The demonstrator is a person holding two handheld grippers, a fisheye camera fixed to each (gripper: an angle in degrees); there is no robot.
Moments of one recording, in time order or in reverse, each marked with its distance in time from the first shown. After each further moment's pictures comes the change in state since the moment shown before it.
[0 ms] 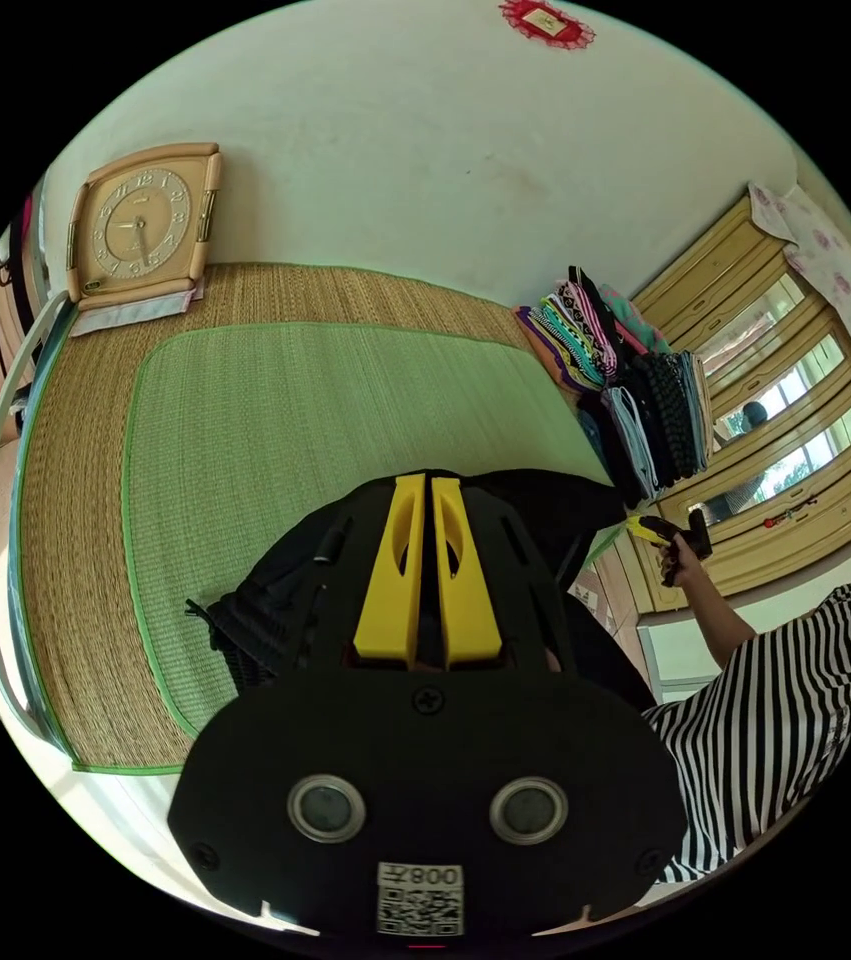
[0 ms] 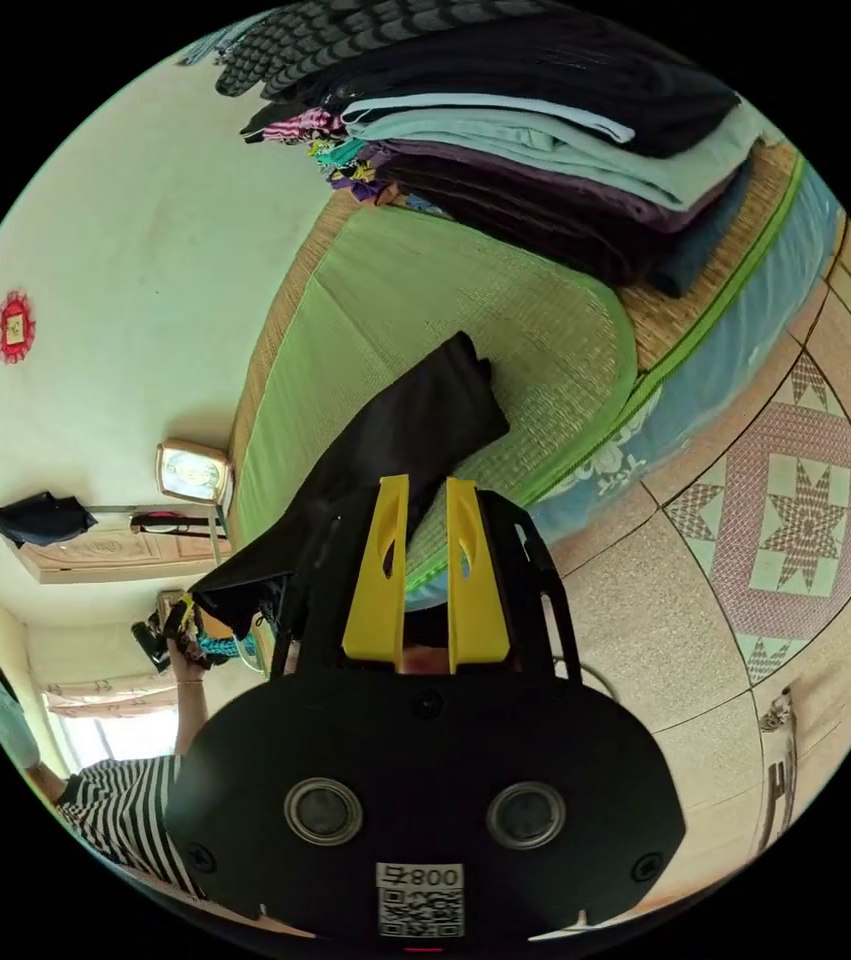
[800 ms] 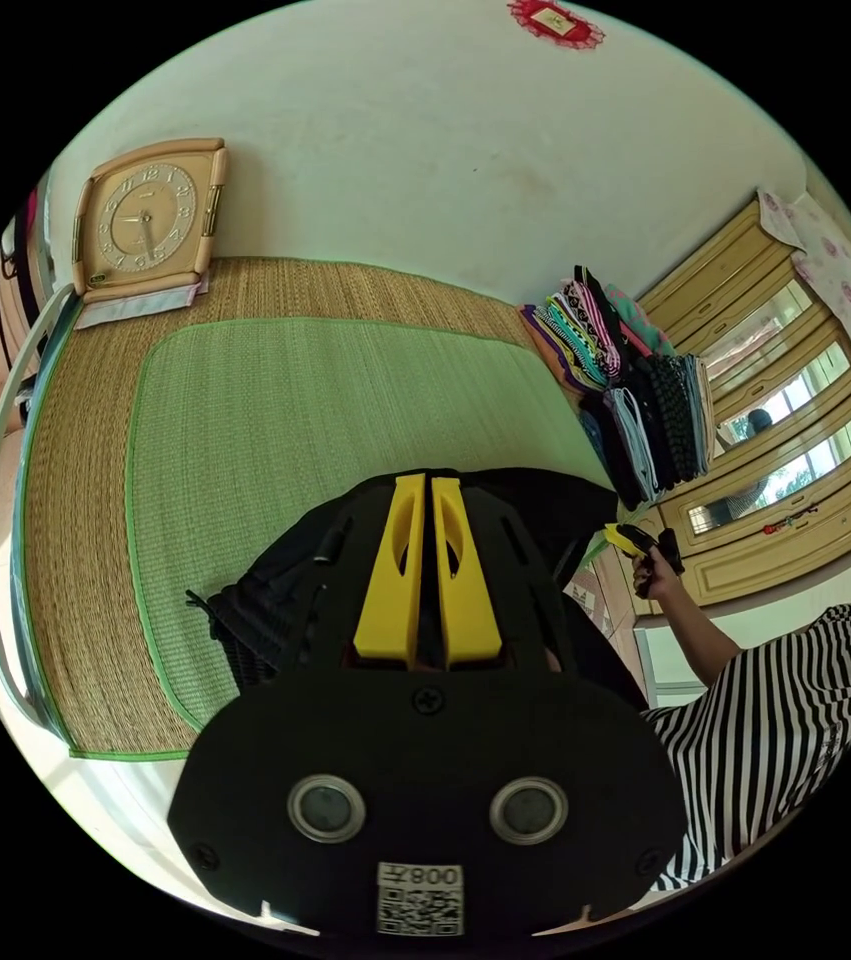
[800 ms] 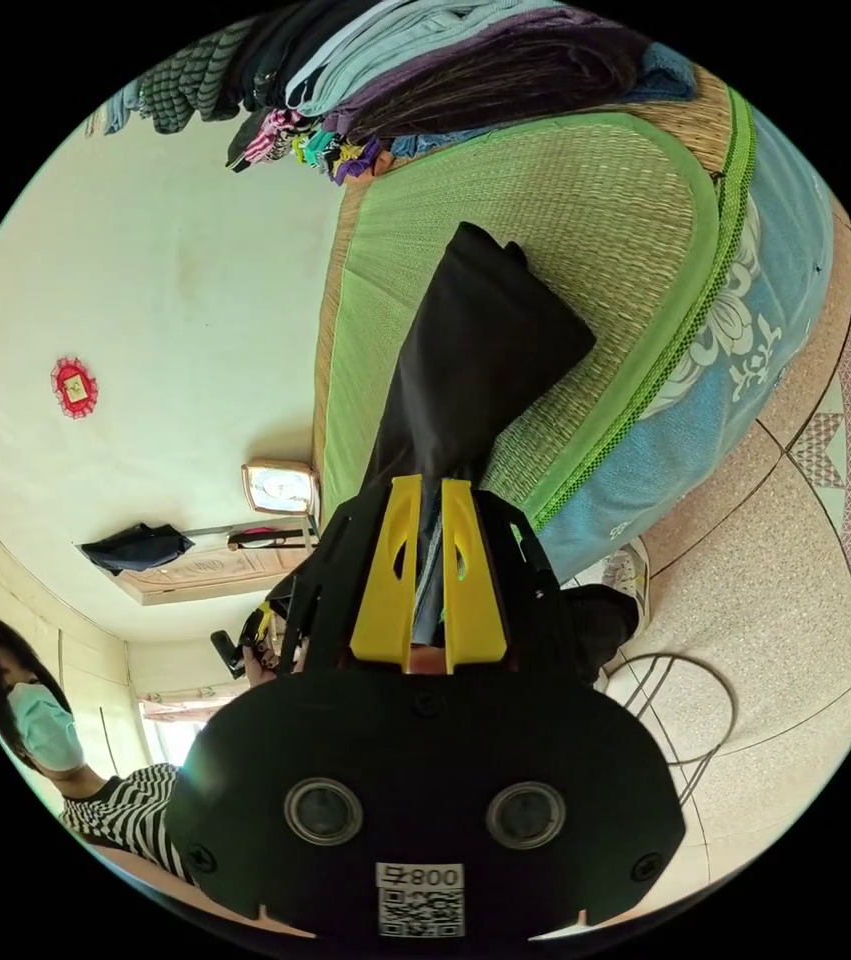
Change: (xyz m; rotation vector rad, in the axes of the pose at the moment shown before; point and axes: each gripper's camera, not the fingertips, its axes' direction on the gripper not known) left arm -0.020 -0.018 -0.007 -0.007 -0.002 -0.023; right arm 0.044 0.009 0.021 0.041 -0.208 0.081
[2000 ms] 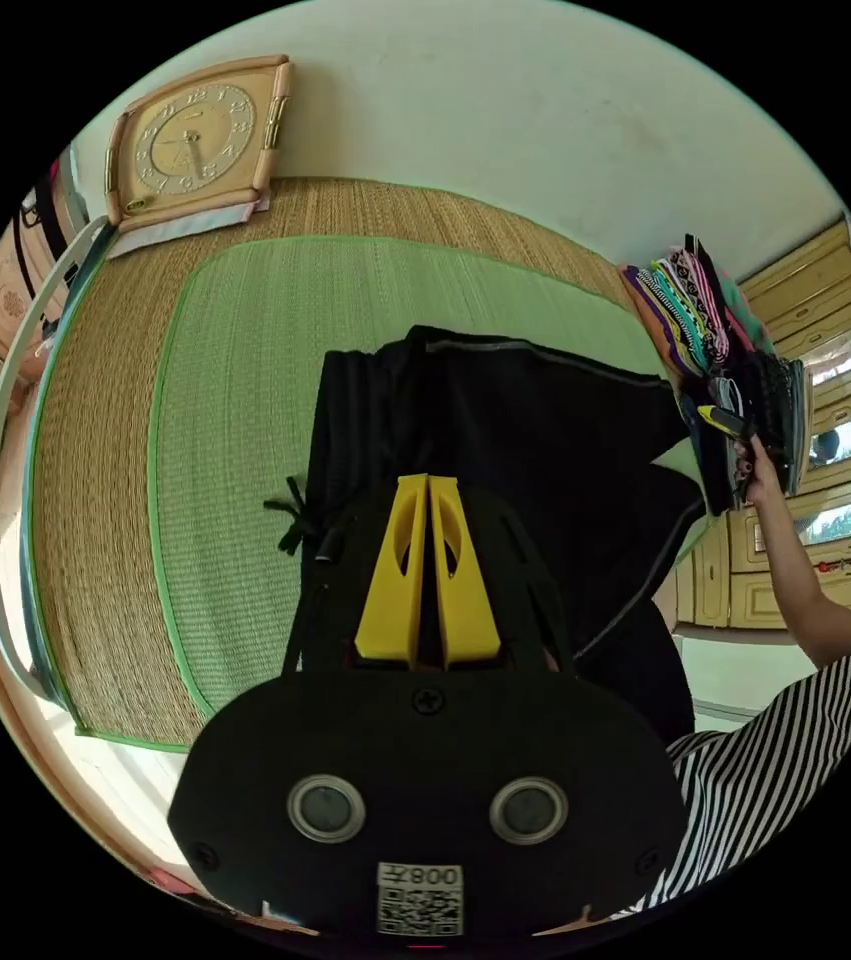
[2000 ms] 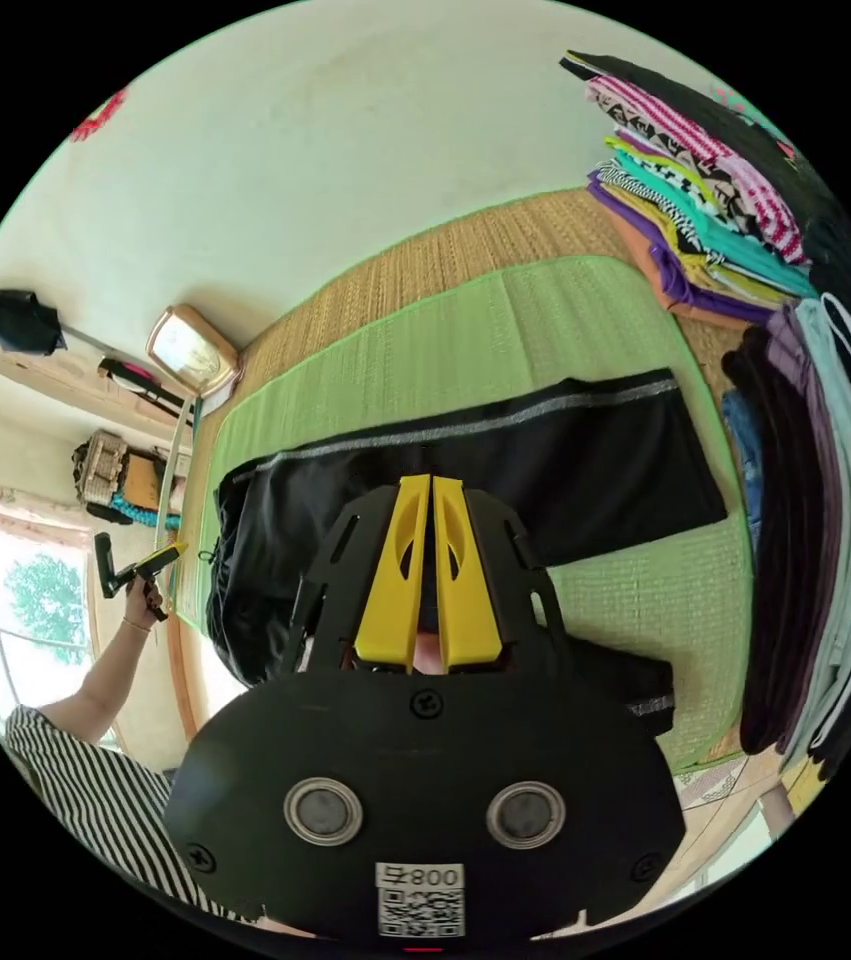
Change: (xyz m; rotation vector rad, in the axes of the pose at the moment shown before) left arm -0.125 0.030 0.070 -0.201 -0.145 -0.207; right arm -0.209 -0.050 0.159 -0.318 0.464 -0.630
